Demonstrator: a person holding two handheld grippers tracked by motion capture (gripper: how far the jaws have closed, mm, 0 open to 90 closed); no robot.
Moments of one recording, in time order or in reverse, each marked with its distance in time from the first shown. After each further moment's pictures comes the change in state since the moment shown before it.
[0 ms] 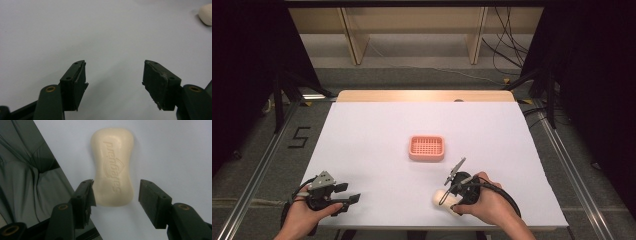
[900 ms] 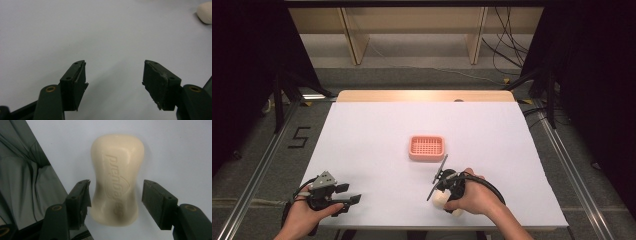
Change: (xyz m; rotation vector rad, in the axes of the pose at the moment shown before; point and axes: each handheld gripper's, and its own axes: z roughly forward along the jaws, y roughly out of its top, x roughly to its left) left arm 0.000 0.000 0.002 0.012 -0.016 0.004; right arm -0.005 0.032 0.025 0.132 0.049 -0.052
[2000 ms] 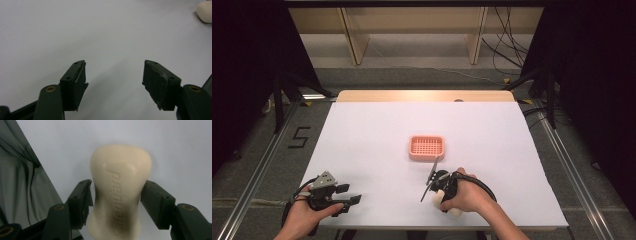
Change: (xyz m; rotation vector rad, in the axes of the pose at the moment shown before) left arm 0.000 0.000 0.001 0.005 -0.005 -0.003; right arm -0.001 0.015 0.015 0.064 -0.019 -0.044
